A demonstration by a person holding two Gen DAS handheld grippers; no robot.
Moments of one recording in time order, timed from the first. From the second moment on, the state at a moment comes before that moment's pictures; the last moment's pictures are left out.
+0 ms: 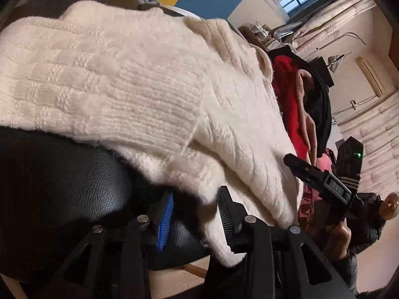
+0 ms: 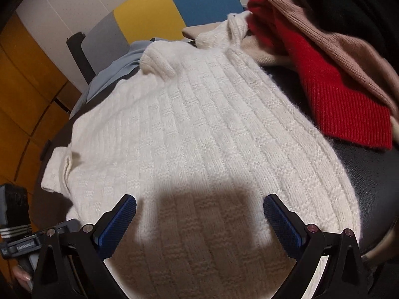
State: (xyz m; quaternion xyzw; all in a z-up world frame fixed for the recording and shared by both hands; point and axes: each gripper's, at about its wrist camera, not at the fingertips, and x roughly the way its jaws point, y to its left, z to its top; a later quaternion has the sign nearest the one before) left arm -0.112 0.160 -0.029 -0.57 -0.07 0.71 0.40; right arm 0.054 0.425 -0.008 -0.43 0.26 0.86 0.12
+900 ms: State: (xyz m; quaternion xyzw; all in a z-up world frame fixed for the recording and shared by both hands) left arm -0.175 -0.010 0.027 -0.51 -0.18 0.78 0.31; right arm 0.041 0.369 0.002 -0.45 0.23 0.86 0.06
